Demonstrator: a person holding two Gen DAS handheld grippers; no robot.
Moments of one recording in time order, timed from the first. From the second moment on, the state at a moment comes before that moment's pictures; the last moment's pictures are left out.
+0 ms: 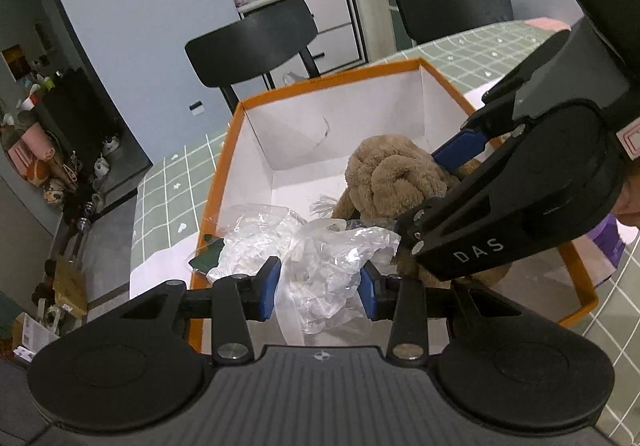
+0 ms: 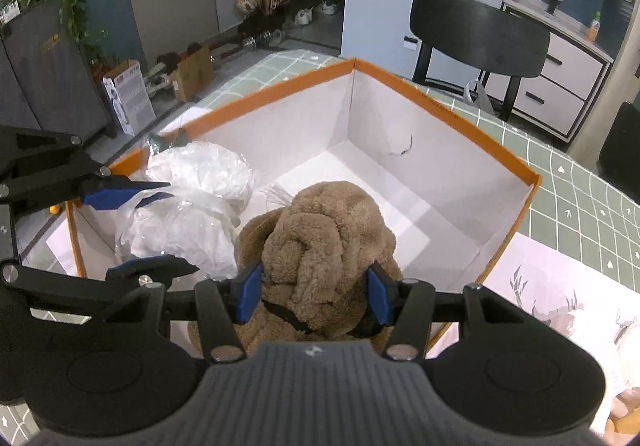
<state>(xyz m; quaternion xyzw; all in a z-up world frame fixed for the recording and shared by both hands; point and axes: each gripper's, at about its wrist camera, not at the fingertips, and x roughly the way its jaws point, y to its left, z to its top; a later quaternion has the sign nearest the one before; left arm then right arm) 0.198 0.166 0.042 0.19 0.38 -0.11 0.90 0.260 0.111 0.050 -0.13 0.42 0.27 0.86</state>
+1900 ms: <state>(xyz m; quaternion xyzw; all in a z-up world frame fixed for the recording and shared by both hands) 0.113 0.101 0.100 0.15 0.30 -0.16 0.93 0.181 -0.055 0.136 -0.08 0.34 0.26 0.90</state>
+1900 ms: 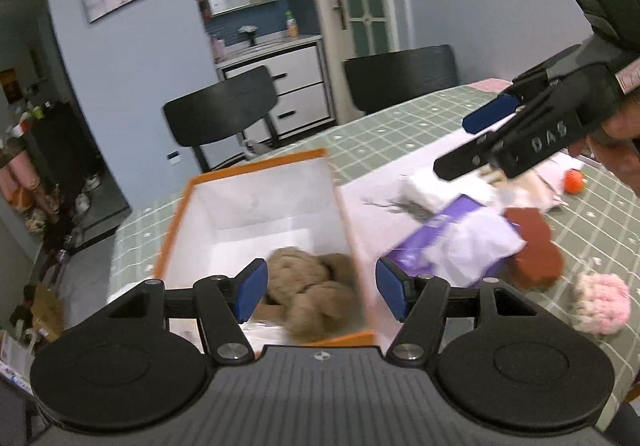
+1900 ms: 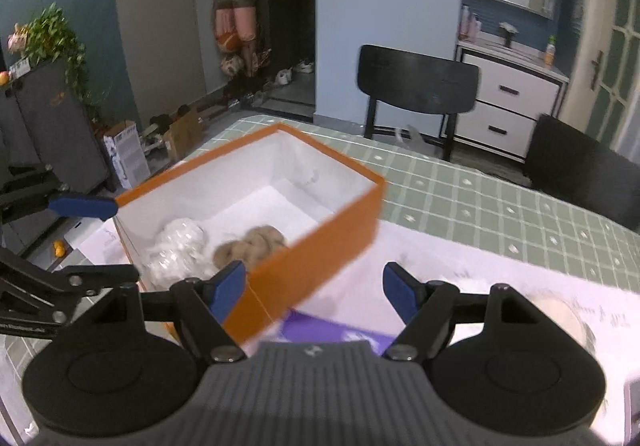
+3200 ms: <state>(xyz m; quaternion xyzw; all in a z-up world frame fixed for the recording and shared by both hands) 0.063 -0.063 -0.029 0.03 0.35 -0.23 0.91 0.128 -0.231 0.032 0.00 0.39 0.23 0.89</state>
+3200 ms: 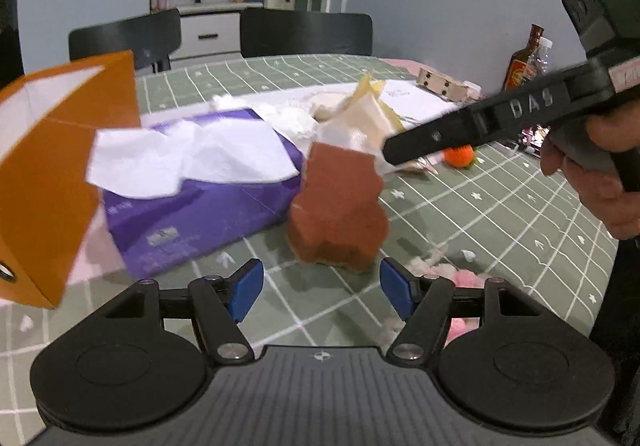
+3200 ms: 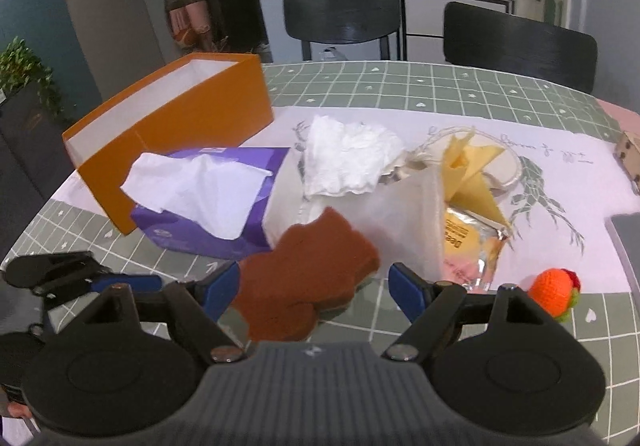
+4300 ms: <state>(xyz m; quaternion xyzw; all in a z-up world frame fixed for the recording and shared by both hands) 0.027 -0.115 -0.058 -0.03 0.38 -0.22 0.90 0.129 -0.231 0.029 0.00 0.39 0.23 0.89</state>
